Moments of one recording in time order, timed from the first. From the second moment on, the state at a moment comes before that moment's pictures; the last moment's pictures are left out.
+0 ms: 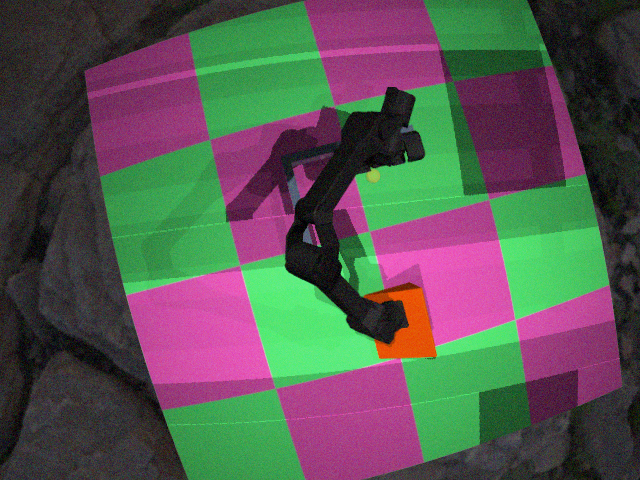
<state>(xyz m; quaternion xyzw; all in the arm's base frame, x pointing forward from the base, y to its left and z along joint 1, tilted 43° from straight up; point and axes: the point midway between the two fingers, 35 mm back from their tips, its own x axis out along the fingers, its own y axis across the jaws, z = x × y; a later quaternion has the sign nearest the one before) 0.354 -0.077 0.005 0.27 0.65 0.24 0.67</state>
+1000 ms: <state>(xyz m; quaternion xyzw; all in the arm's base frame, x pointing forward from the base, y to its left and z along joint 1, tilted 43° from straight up) 0.327 -0.092 0.027 0.27 0.65 0.25 0.67</state>
